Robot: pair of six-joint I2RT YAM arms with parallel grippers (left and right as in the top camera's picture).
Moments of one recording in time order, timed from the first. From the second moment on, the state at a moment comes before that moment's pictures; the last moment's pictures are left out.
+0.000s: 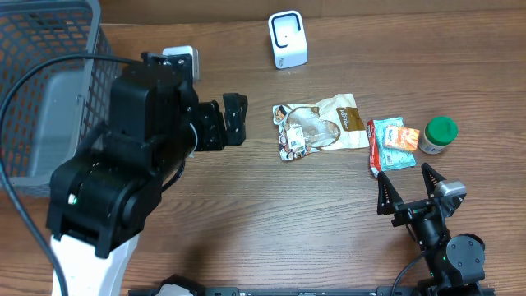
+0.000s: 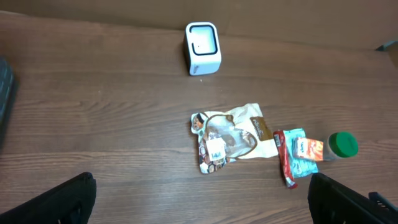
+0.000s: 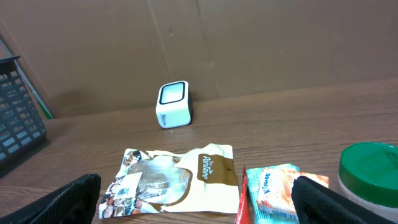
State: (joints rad) left arm -0.36 1.25 1.84 -1.27 -0.06 -0.38; right arm 0.20 0.01 0.02 -0.03 -0.07 0.25
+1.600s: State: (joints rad) left arm -0.04 0.06 0.37 0.00 0.09 -0.39; right arm 0.20 0.01 0.02 -0.03 -0.07 0.25
